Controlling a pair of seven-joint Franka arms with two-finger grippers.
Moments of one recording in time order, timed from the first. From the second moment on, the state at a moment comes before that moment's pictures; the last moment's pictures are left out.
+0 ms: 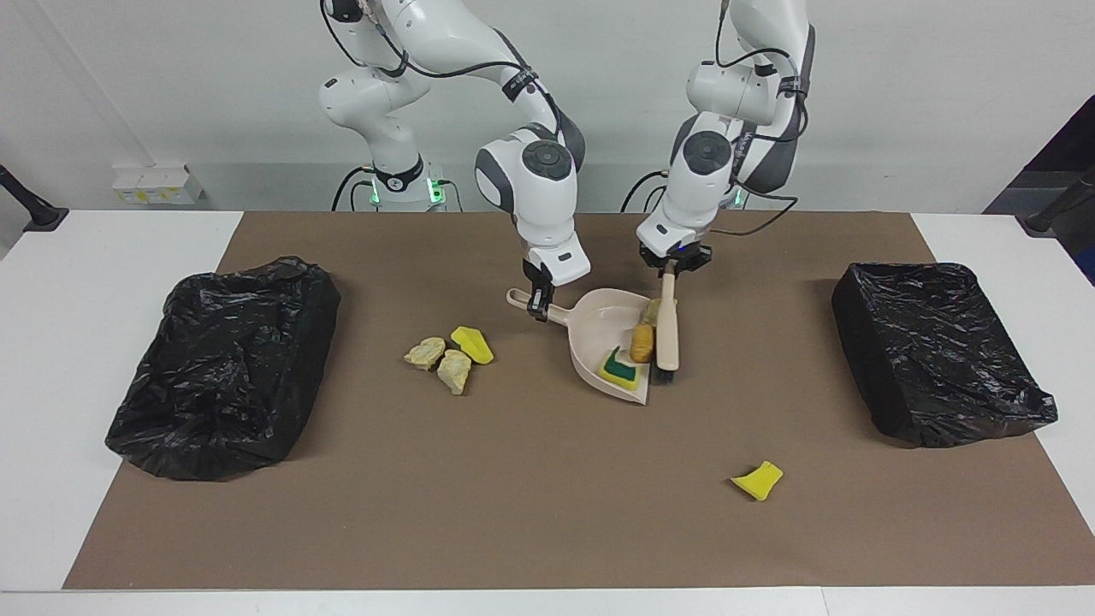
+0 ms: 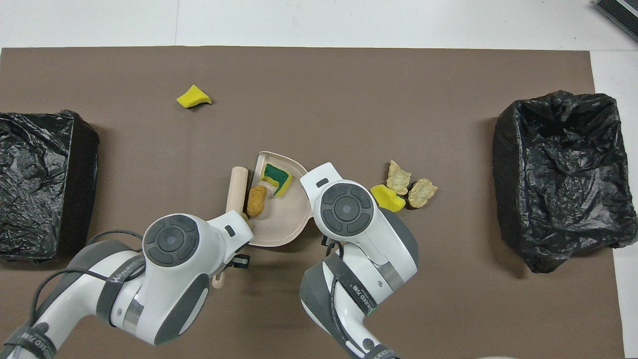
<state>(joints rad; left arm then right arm) -0.53 -0.11 -0.04 -2.37 -0.05 2.13 -0.29 0.67 0.25 -0.05 -1.93 -0.02 2.21 -0.65</state>
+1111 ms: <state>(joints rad) -0.34 0.06 -0.01 -2.00 0.08 2.03 -0.09 0.68 0.25 -0.05 -1.93 -0.02 2.21 -0.56</state>
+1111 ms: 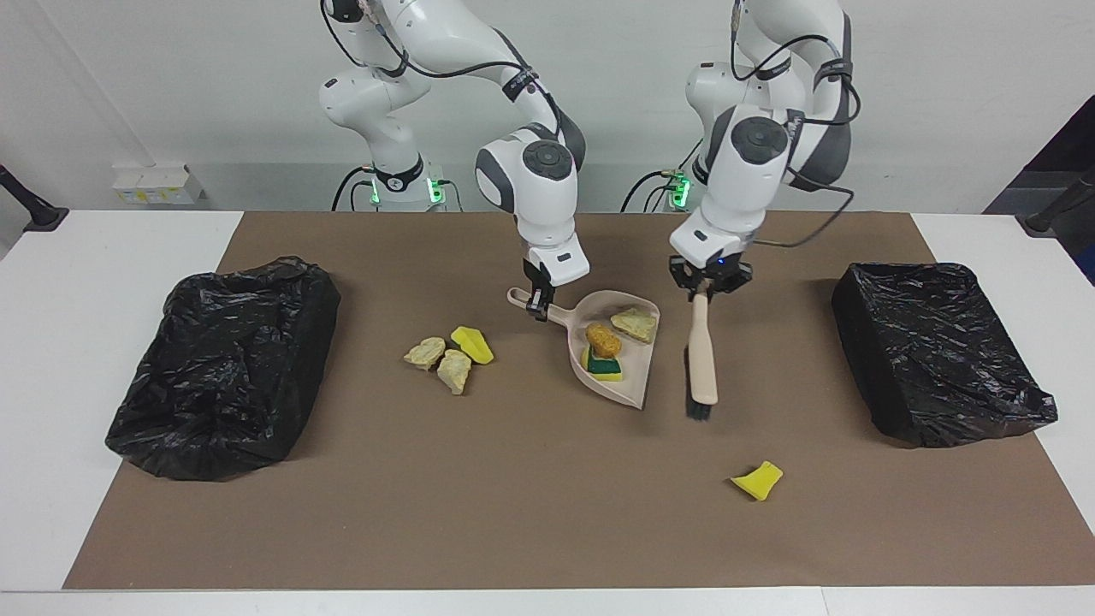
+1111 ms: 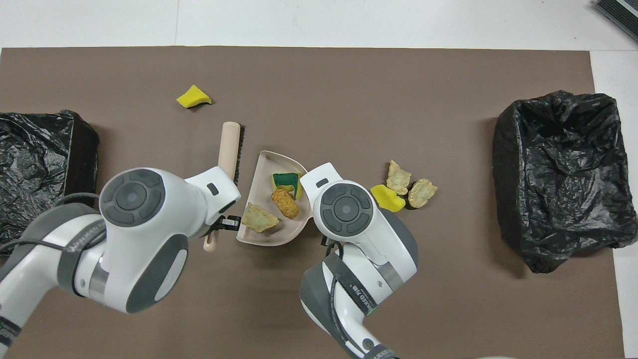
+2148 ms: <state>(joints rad) -0.11 0.46 -0.01 -1.57 0.43 2.01 0.47 0.69 0.25 -0.05 -1.93 -0.02 2.21 -0.50</state>
